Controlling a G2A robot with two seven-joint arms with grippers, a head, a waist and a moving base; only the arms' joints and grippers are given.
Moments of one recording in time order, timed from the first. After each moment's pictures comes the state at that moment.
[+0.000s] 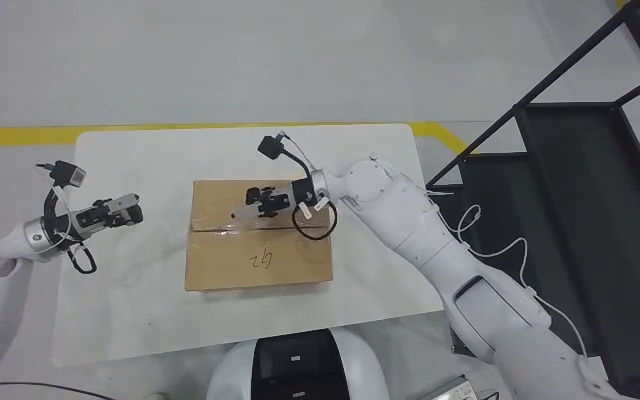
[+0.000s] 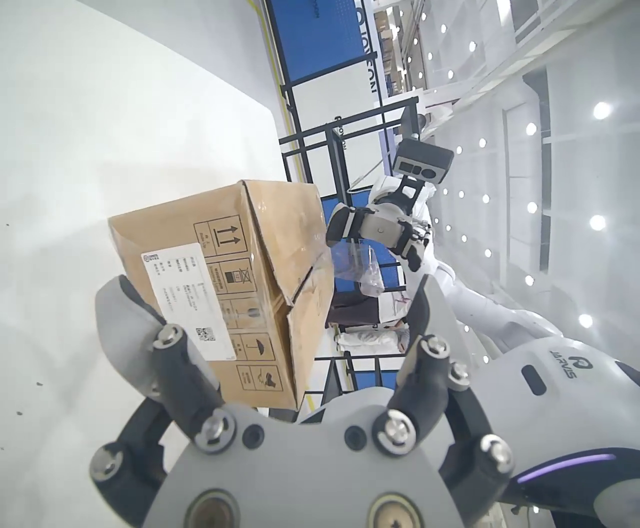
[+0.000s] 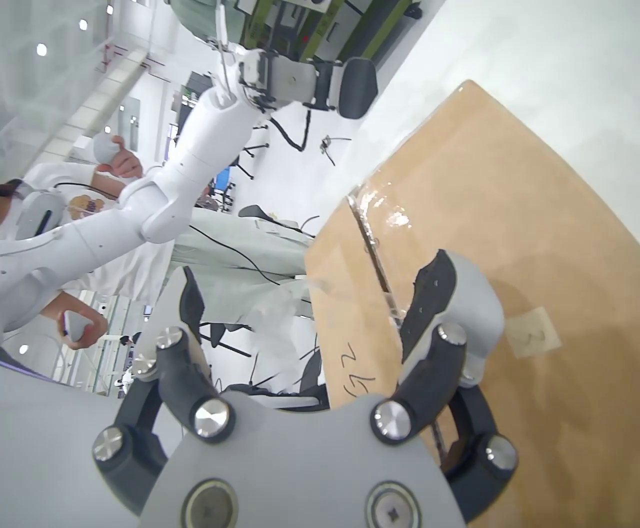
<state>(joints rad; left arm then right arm) 1.06 -0.77 -1.35 -1.10 -0.54 -0.56 -1.24 -0.66 -1.40 0.80 -1.02 0.19 -0.57 1.07</state>
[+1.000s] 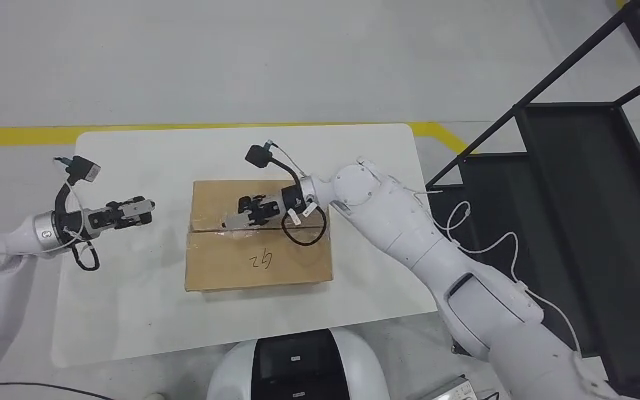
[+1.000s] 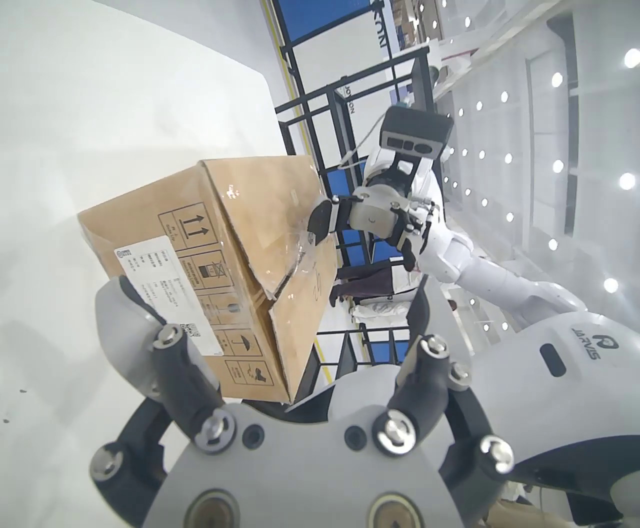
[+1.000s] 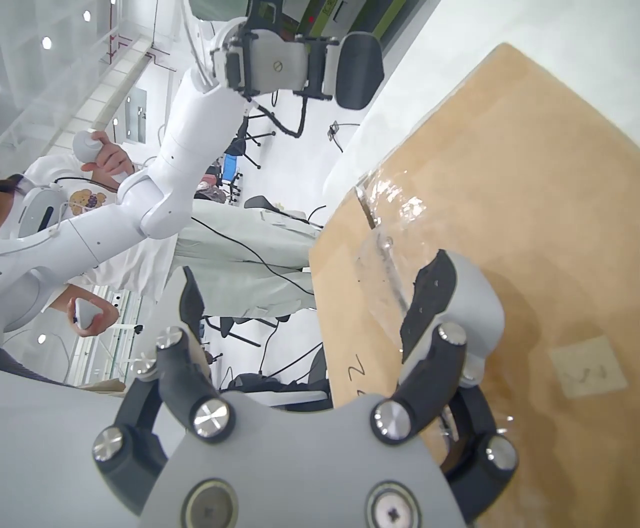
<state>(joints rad) 1.08 -0.77 -1.37 -1.24 -0.46 -0.54 -1.28 -0.63 -1.43 0.73 -0.97 0.15 -0.55 1.03</state>
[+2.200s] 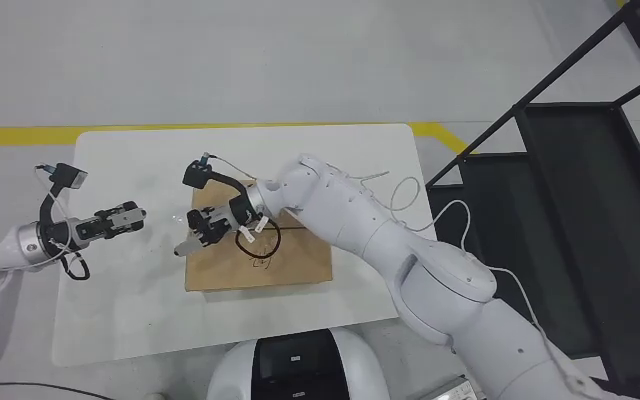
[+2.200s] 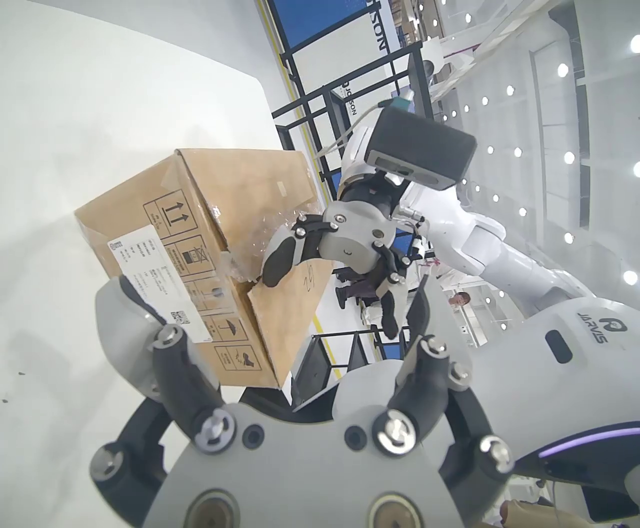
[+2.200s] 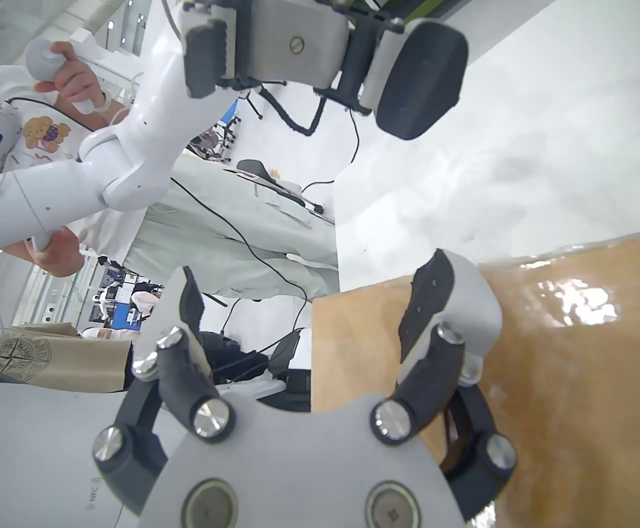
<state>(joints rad) 1.21 -0.75 -1.49 -1.35 -0.46 -0.53 -1.26 -0.42 -1.71 0.47 -0.59 0.18 -0.87 0.94</state>
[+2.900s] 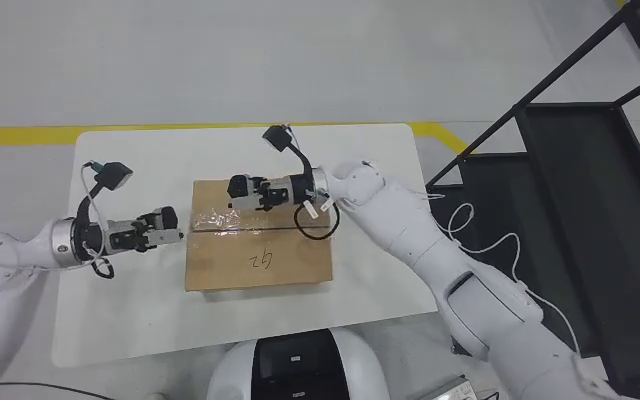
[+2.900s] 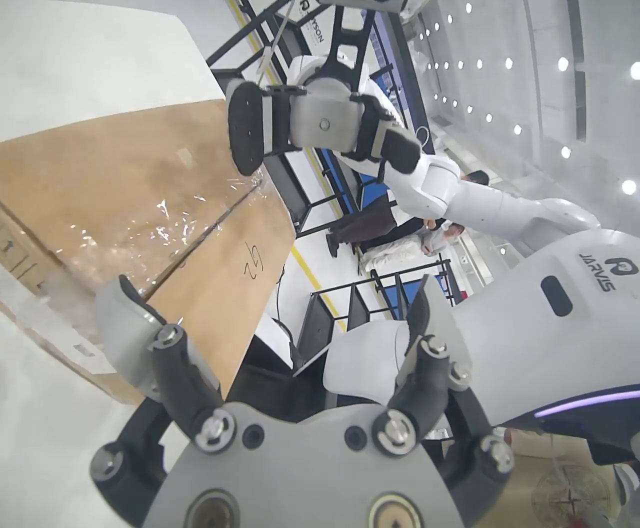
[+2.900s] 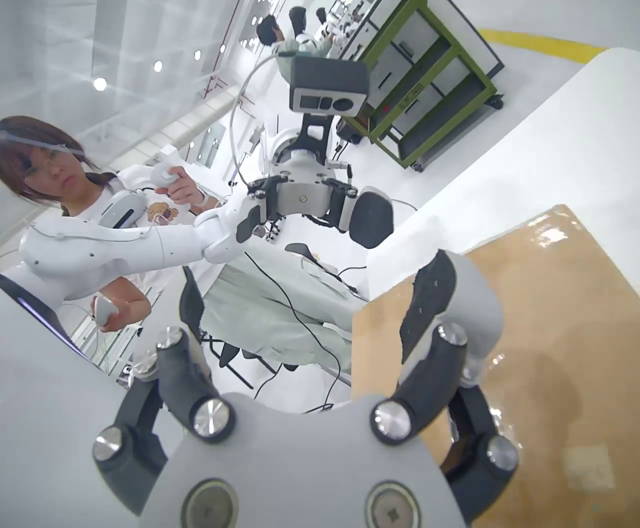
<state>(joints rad) 1.18 -0.73 -1.38 -1.57 -0.46 -0.53 -1.29 -0.66 -1.42 0.77 -0.95 0.35 -0.84 0.98</state>
